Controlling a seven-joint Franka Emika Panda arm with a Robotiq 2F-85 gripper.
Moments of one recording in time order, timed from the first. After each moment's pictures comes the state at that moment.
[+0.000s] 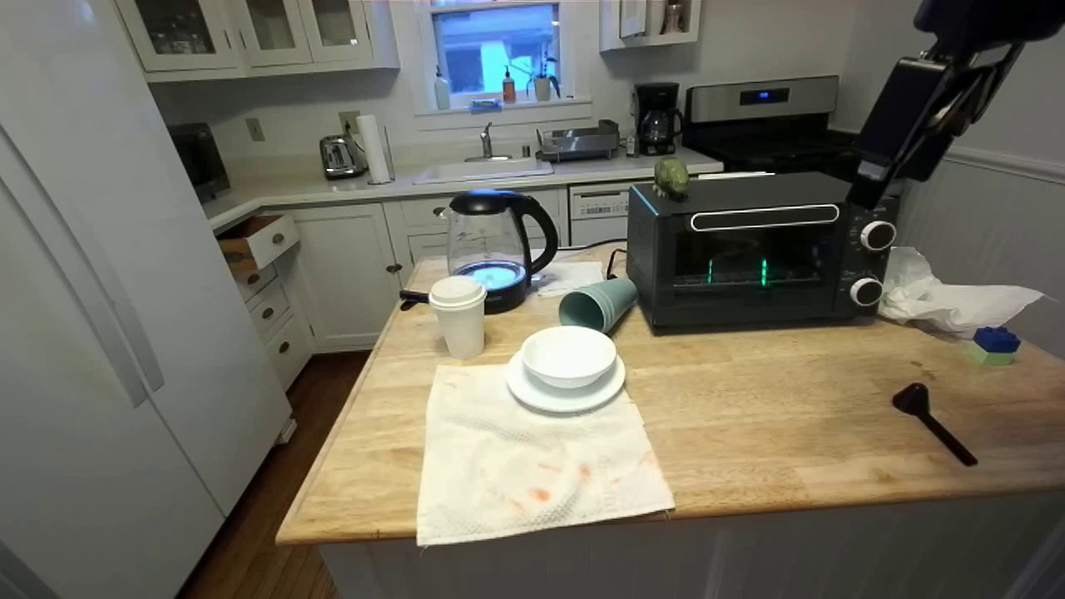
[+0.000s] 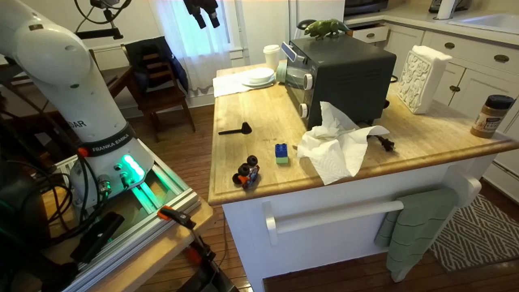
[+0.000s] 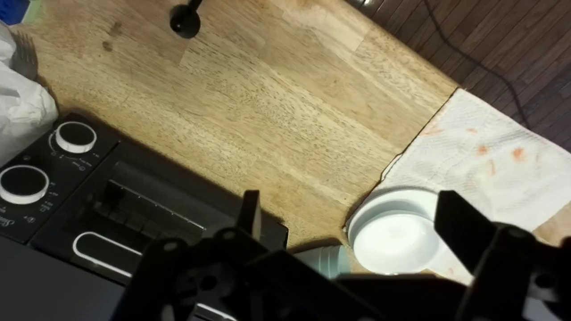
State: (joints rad) arm -0.04 -0.64 0.11 -2.64 -0.06 2.21 0.19
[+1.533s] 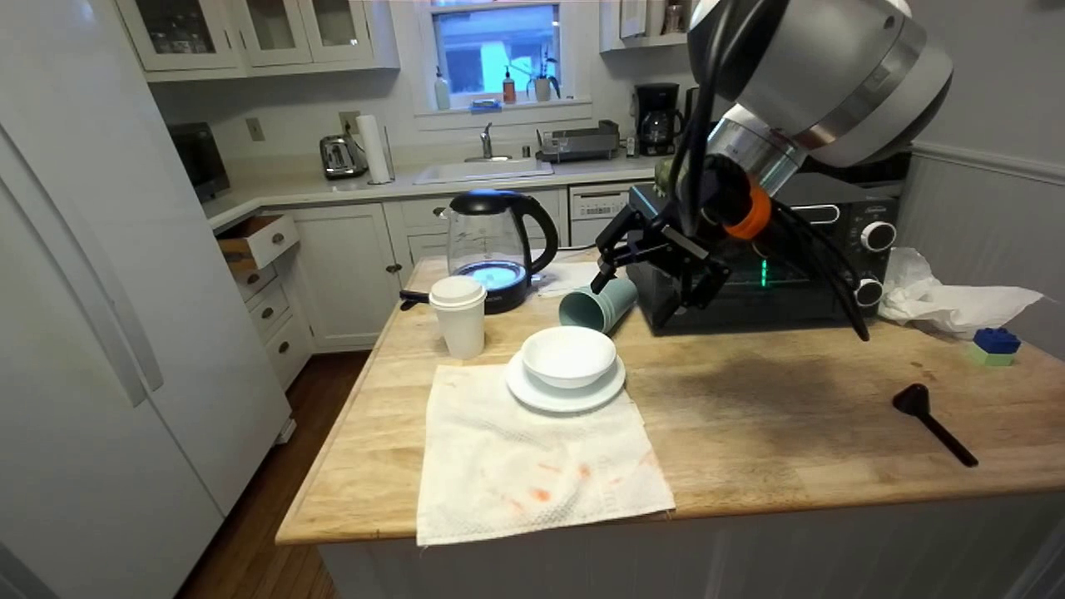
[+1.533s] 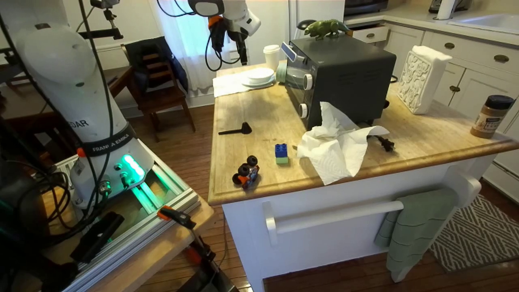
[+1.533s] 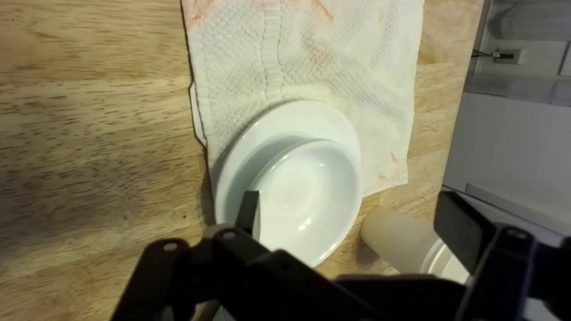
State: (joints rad) arm 0.03 0.15 0.09 -2.31 1.07 2.72 -0.18
